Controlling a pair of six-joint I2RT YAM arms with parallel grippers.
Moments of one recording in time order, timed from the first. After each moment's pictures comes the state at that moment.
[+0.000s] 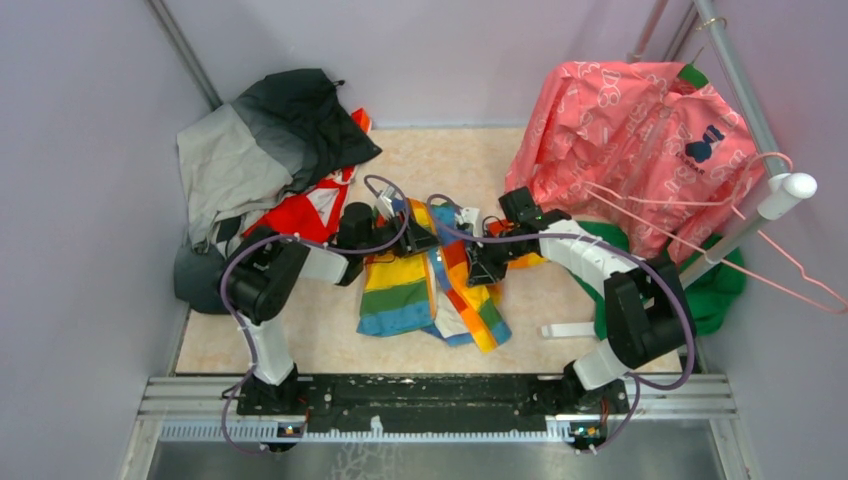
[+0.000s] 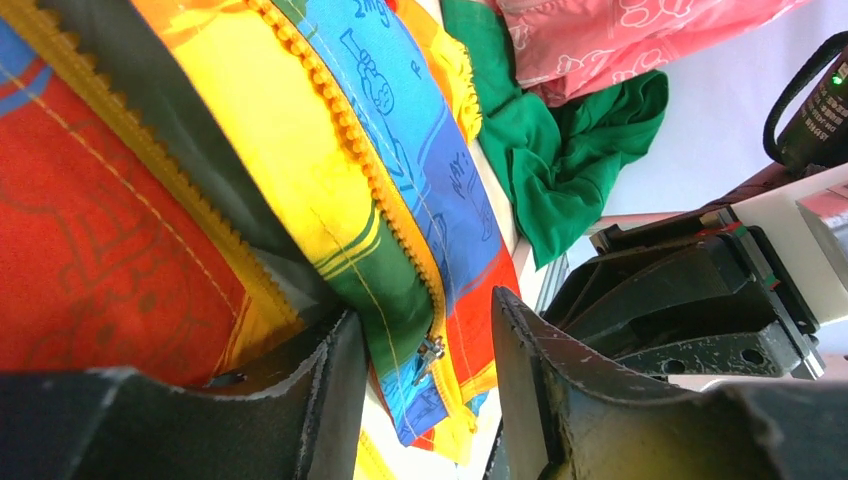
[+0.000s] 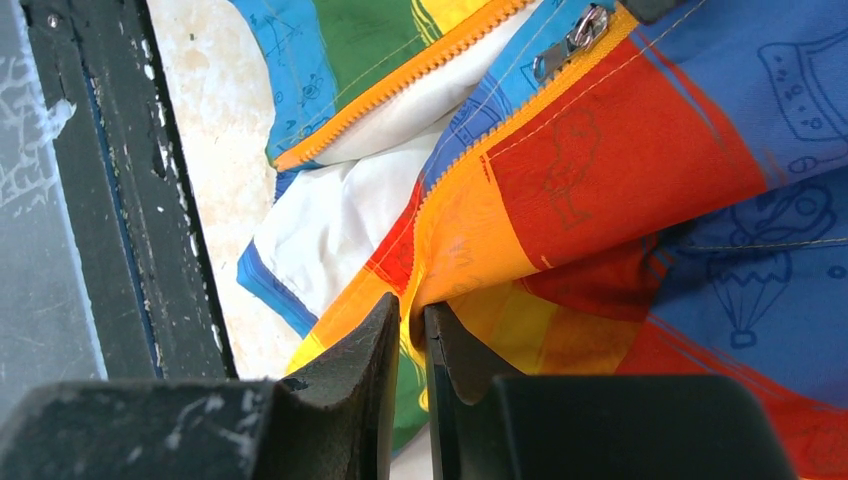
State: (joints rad) left arm -0.52 1.86 0.73 0.88 0.60 -0.97; right arm 0.41 1.51 0.96 -0.60 -0.79 -0.55
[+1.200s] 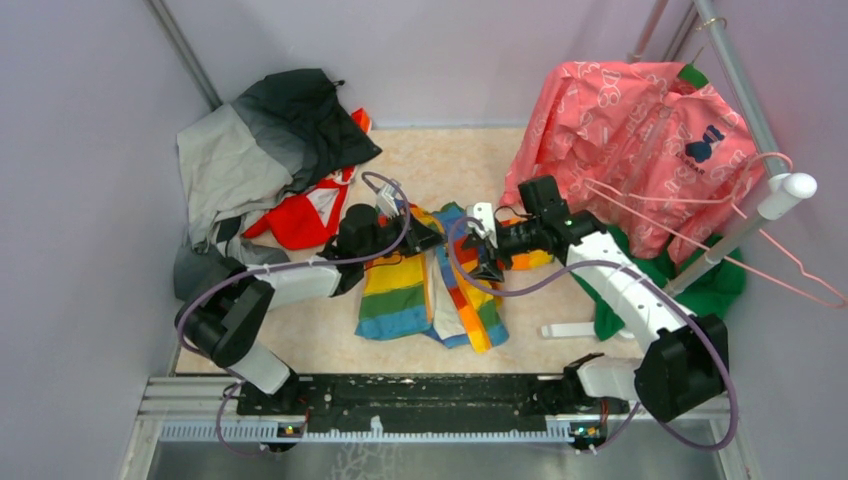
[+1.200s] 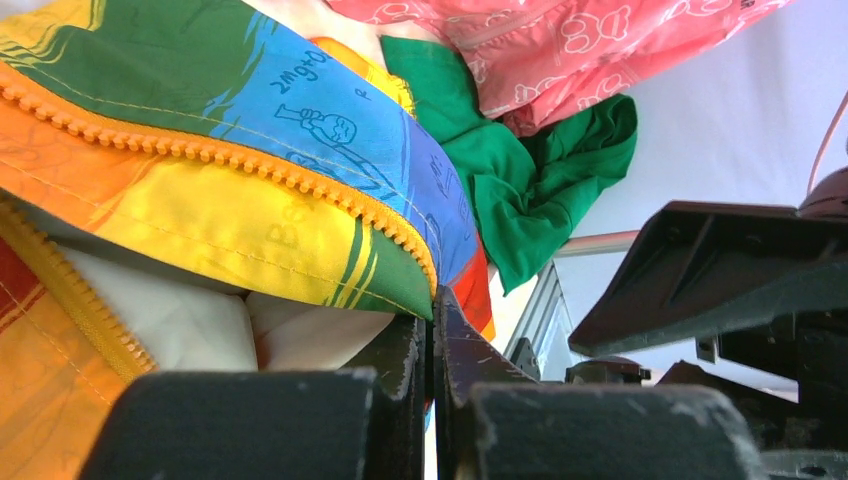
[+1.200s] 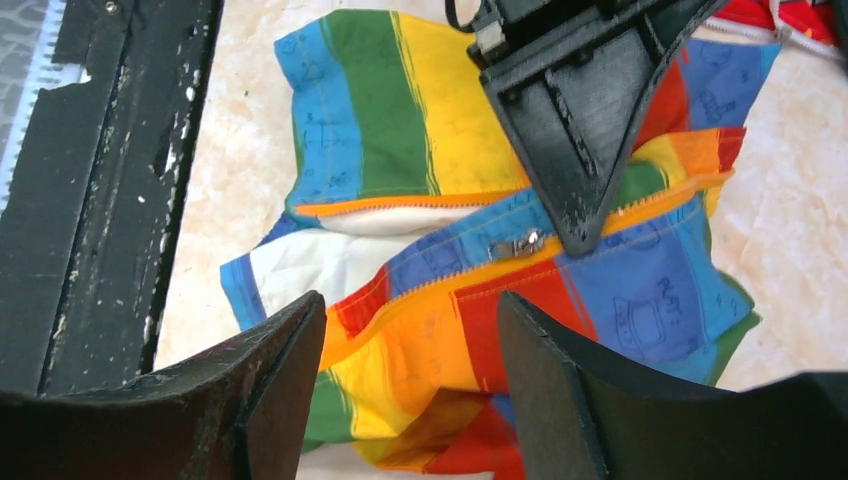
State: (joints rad) left arm -0.64 1.60 0.71 0.71 0.40 -0.94; right arm 0.40 1.25 1.02 -0.70 -0.97 -0.95
